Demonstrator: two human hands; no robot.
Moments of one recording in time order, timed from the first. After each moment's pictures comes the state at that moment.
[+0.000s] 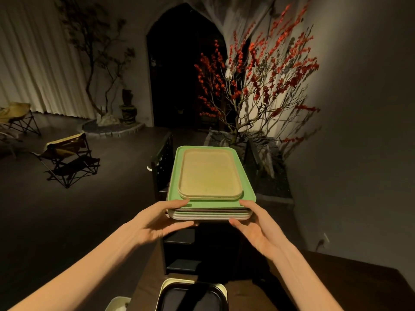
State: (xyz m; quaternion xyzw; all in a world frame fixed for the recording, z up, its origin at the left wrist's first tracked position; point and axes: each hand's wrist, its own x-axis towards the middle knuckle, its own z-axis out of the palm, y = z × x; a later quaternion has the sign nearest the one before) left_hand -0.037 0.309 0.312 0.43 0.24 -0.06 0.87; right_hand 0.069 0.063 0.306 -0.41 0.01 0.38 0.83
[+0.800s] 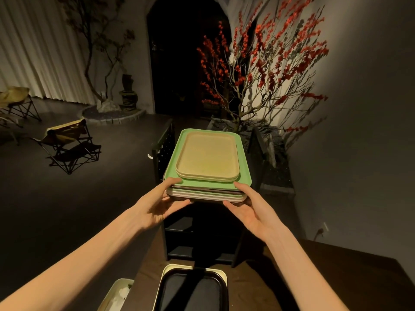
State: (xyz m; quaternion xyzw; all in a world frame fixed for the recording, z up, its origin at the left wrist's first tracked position) left_hand -0.016 0.326 0.296 0.40 0.27 0.01 0.88; right_hand 0.075 0.085 0.312 -0.44 0.03 0.38 0.81
